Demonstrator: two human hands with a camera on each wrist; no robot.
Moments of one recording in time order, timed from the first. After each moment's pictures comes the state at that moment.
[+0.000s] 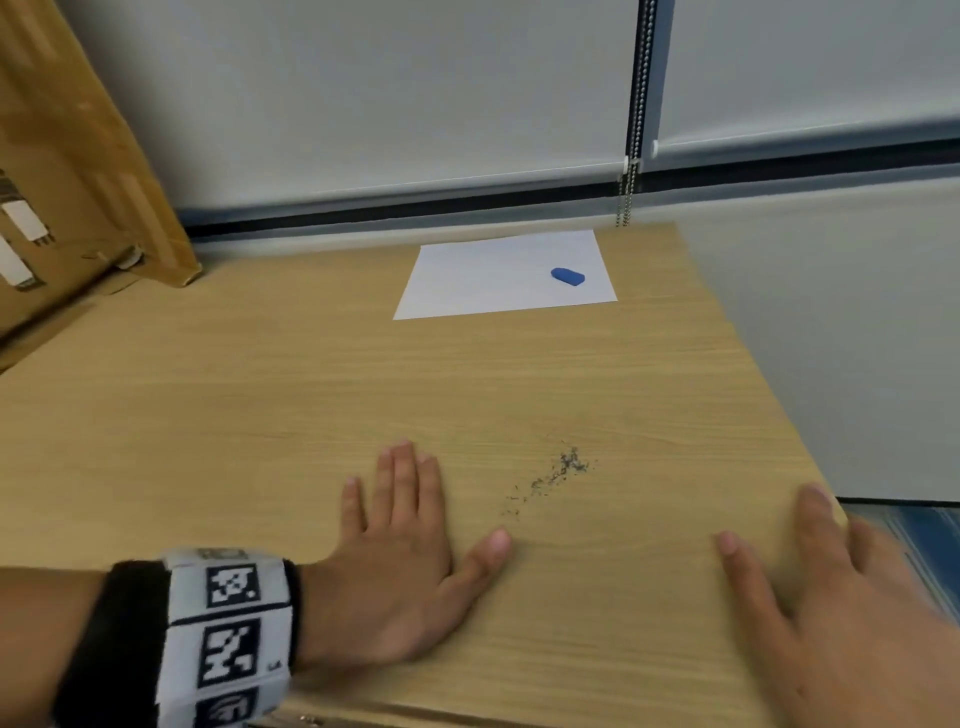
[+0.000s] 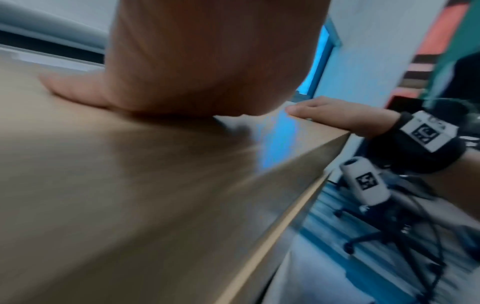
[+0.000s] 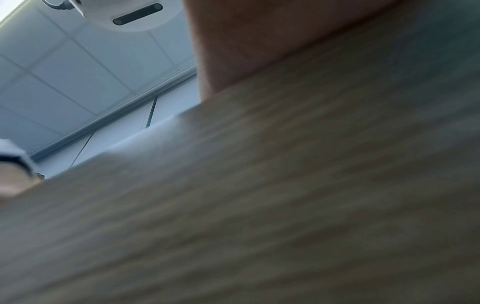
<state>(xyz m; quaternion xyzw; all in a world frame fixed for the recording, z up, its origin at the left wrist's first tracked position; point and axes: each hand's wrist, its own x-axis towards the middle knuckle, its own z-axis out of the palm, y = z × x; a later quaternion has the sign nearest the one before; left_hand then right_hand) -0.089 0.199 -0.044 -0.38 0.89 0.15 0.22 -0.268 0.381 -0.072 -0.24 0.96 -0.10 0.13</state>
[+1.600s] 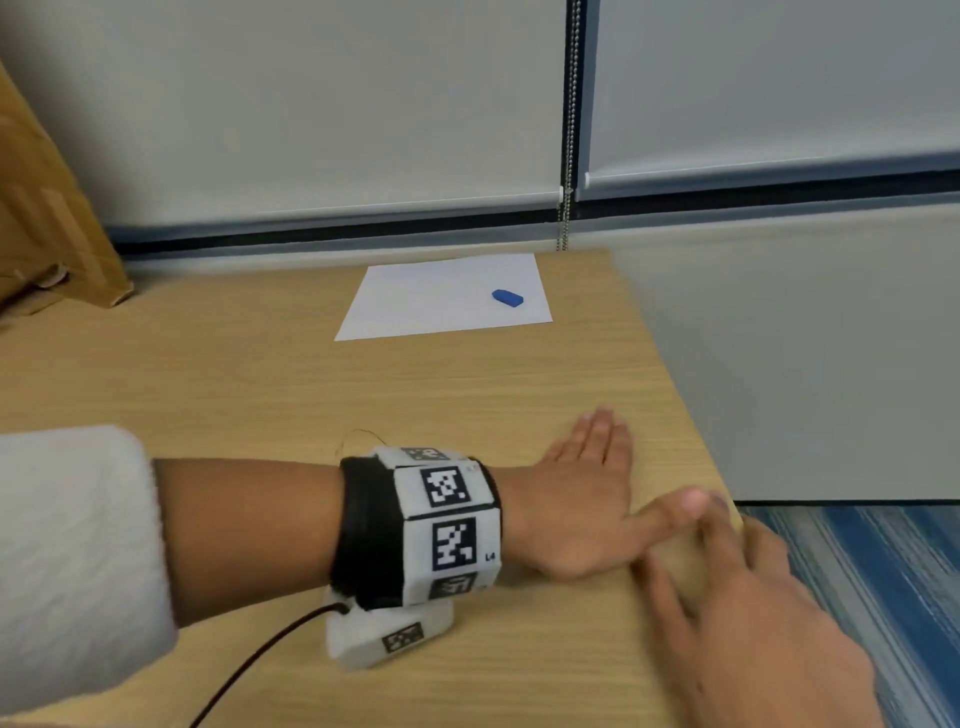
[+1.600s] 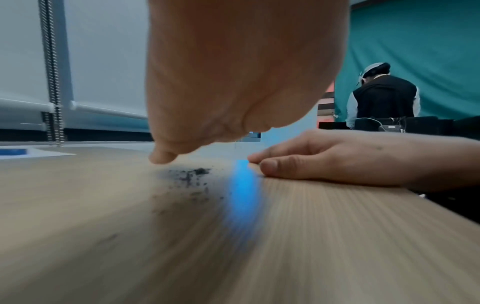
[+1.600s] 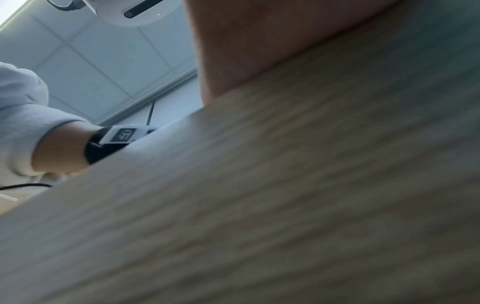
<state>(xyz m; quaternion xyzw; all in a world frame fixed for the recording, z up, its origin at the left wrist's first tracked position) -0.231 0.244 -0.020 -0.16 0.94 0.19 0.22 -0.261 0.385 -0.058 -0.26 0.95 -0.12 0.11</state>
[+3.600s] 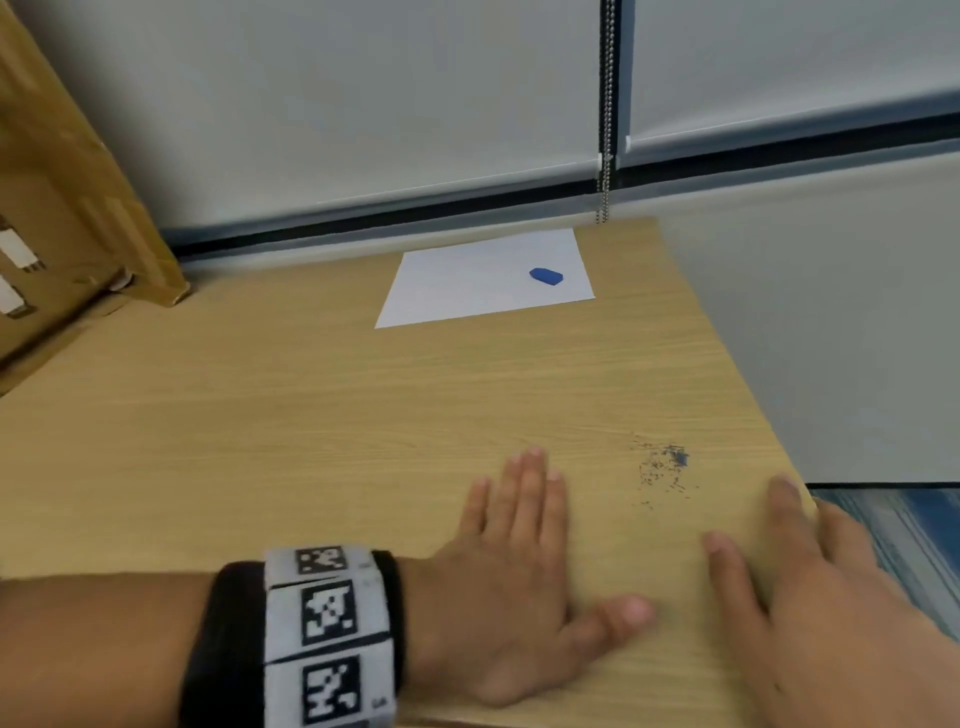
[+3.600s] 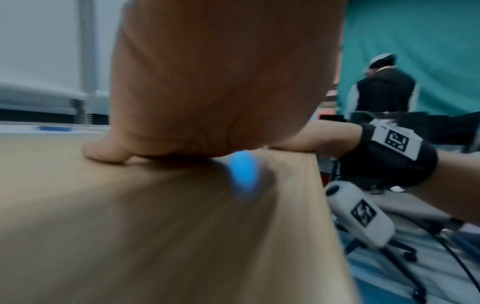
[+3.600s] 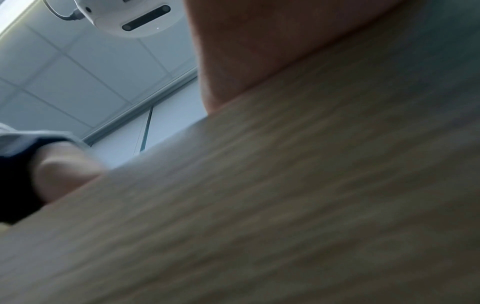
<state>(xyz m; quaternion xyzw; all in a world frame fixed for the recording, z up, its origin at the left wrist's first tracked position) -0.146 0.248 -0.030 -0.22 0.92 0.15 0.29 -0.265 0.388 -0.067 -0.27 0.95 -0.12 0.14</state>
